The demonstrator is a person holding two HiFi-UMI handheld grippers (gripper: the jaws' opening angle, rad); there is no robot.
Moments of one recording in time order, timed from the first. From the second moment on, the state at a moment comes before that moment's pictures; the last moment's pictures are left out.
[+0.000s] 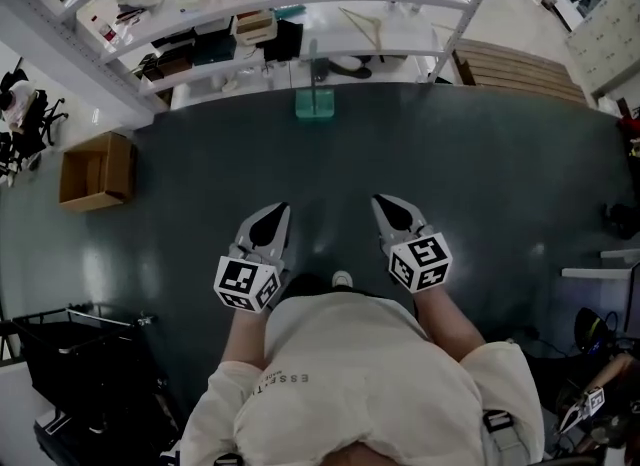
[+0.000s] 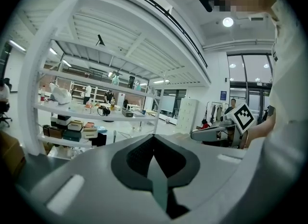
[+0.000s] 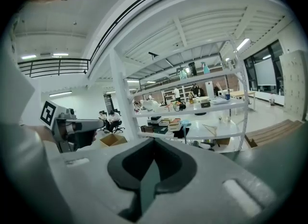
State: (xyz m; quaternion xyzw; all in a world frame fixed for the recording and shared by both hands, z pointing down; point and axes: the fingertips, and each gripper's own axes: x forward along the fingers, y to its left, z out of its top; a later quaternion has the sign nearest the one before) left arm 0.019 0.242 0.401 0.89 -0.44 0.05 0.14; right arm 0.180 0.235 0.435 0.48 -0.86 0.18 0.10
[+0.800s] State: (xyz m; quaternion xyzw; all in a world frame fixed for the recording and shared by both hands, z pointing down) left arm -0.072 -0.027 0.430 0.89 -0.43 0.03 0.16; right arm 0.102 -0.034 0.463 0.50 -0.83 0.20 0.13
